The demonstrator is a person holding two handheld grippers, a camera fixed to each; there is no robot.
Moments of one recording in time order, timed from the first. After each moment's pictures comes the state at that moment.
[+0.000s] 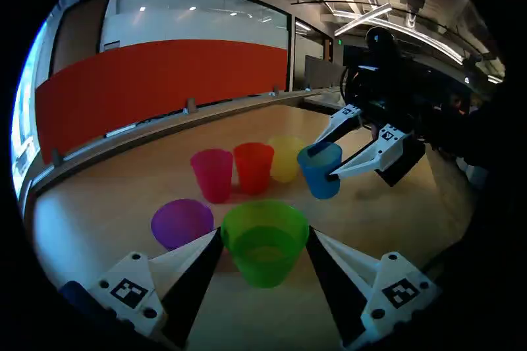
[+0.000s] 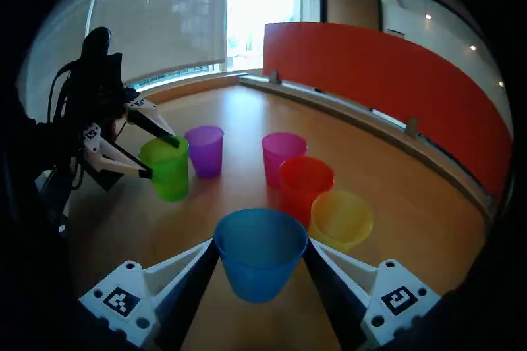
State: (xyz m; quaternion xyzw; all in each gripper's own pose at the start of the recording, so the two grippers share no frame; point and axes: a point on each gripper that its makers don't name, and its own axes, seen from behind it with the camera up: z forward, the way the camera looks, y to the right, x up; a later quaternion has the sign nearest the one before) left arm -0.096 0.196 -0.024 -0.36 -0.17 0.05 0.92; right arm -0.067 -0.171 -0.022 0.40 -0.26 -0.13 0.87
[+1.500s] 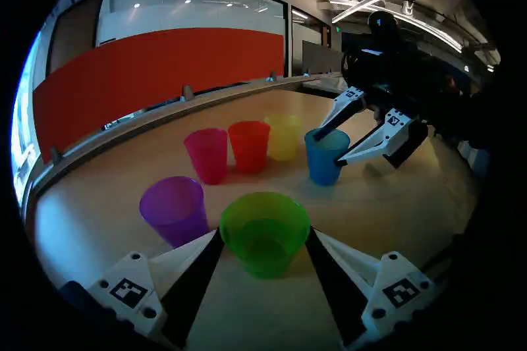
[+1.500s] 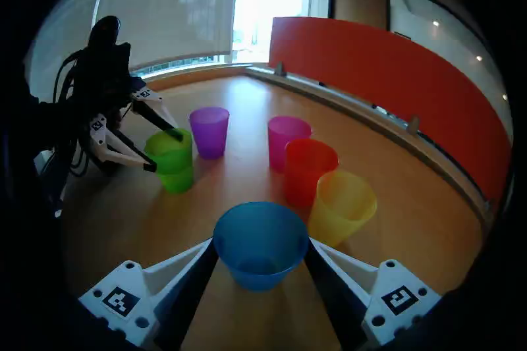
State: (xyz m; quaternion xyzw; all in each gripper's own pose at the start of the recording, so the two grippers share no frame) left arm -0.127 0.198 -0.034 -0.35 -0.19 0.08 0.91; right arm -0.090 -0.159 -0.035 0.41 -0.26 -0.17 0.86
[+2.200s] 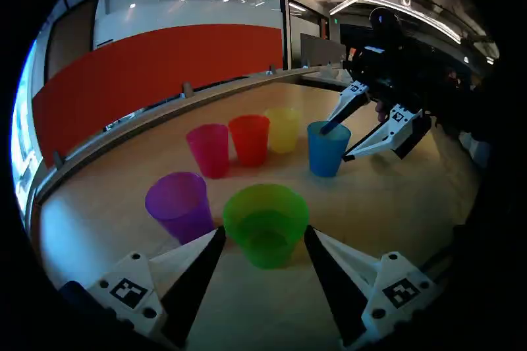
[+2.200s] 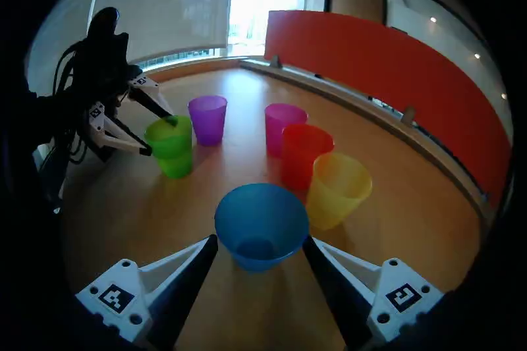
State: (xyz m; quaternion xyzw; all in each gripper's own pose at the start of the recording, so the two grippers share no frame) left arm -0.129 0.187 -0.044 -0.35 -0.20 0.10 0.91; right arm -0.096 -0.142 -0.048 0.39 -0.28 -0.17 0.86
